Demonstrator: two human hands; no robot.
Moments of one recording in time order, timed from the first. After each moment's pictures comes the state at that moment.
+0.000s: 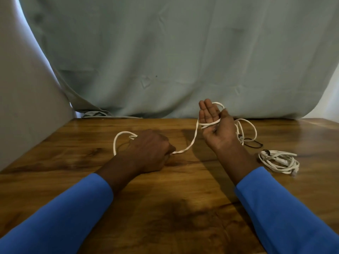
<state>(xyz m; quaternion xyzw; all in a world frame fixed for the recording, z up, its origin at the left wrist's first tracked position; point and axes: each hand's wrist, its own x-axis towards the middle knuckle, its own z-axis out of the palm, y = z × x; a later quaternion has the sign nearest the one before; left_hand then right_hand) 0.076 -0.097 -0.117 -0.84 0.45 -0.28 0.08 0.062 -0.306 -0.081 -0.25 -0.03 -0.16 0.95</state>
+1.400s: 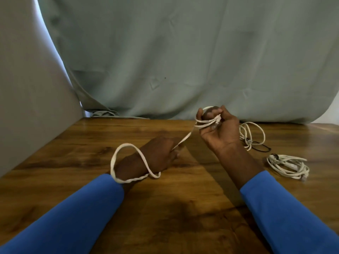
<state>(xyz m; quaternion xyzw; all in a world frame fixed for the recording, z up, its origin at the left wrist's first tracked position) 0.087 -0.093 -0.132 -0.86 0.42 -0.16 -0.22 0.050 -0.280 -0.076 -0.20 -0.12 -0.08 0.97</state>
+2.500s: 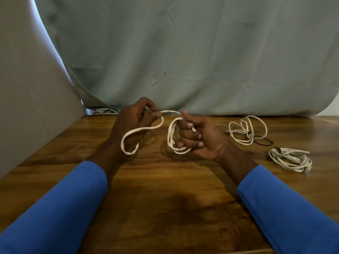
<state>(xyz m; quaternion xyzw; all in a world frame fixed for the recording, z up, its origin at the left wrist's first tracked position) 0.099 -0.046 -0.099 -0.78 0.31 -0.31 -0.44 0.044 -0.261 -0.094 -0.51 -0.23 0.21 0.80</state>
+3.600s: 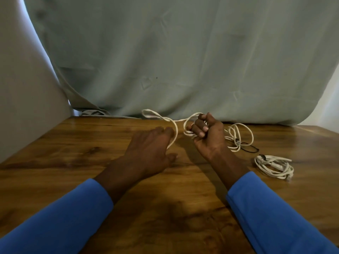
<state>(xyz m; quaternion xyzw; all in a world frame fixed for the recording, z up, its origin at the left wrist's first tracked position) 0.041 -0.108 -0.102 -0.92 0.28 -0.26 -0.07 0.067 -0.294 -0.097 -0.34 -0.09 -0.10 0.93</state>
